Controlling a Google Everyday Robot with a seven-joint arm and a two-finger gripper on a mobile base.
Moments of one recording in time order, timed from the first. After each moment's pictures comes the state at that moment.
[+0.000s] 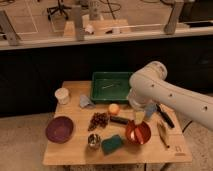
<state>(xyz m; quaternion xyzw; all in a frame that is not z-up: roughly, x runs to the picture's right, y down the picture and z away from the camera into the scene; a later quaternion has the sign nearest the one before) 0.139 0.104 0.684 -0.27 -0.05 -0.09 0.96</state>
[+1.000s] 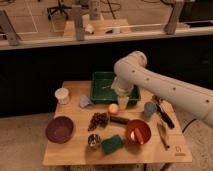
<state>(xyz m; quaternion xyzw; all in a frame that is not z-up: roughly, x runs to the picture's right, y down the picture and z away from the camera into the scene) 0.054 0.038 0.757 -0.25 -0.11 -0.13 0.95</state>
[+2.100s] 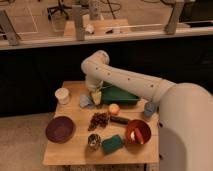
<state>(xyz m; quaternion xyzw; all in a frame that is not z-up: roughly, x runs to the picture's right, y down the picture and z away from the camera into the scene) -0.074 0.029 0.824 -0.25 -0.13 -0.20 0.94</state>
